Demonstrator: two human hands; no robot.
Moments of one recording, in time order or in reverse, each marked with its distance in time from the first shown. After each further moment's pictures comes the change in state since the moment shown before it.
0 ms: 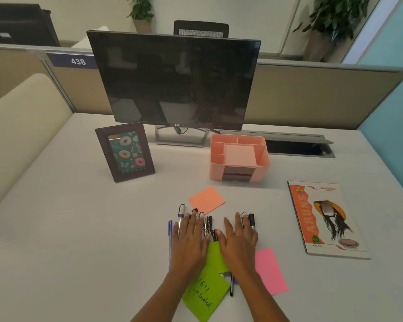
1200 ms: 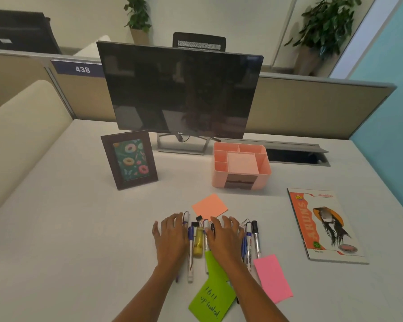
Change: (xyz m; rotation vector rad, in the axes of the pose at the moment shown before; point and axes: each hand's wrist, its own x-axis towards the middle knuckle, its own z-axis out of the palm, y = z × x) left_hand 0.028 -0.050 -0.023 -0.074 0.099 -0.204; right_hand 0.016 -0.051 -0.016 0.083 -0.087 -0.056
